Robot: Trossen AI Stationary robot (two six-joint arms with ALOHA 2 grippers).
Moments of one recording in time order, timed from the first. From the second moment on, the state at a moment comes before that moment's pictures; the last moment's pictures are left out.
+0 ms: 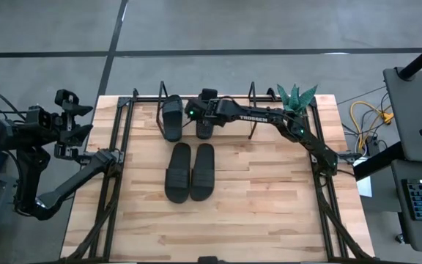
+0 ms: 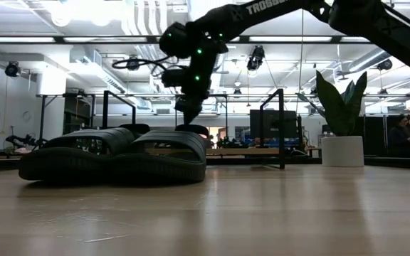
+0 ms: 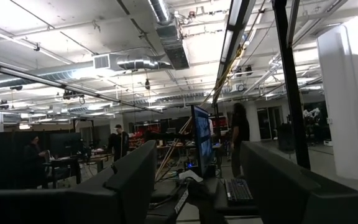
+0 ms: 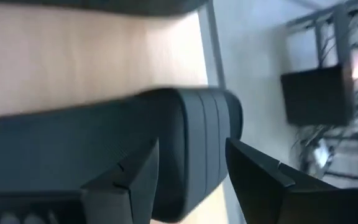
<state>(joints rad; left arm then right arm) 0.94 0.33 1.02 -0.15 0.75 -0.28 -0.26 2.33 2.14 -0.82 0.56 -0.36</state>
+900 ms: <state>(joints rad) 0.94 0.33 1.02 -0.15 0.74 -0.28 -0.33 2.33 2.09 -0.74 0.45 -0.36</state>
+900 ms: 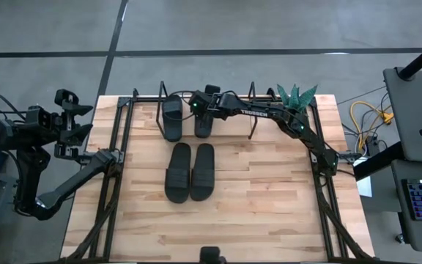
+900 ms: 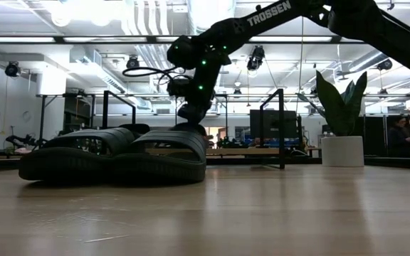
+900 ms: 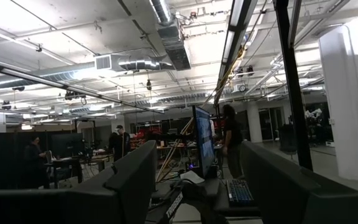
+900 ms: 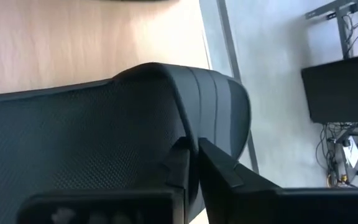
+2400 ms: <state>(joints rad) 0.94 0.33 1.02 -0.17 0.73 -0.28 -0.26 2.39 2.05 -0.41 0.60 -0.40</state>
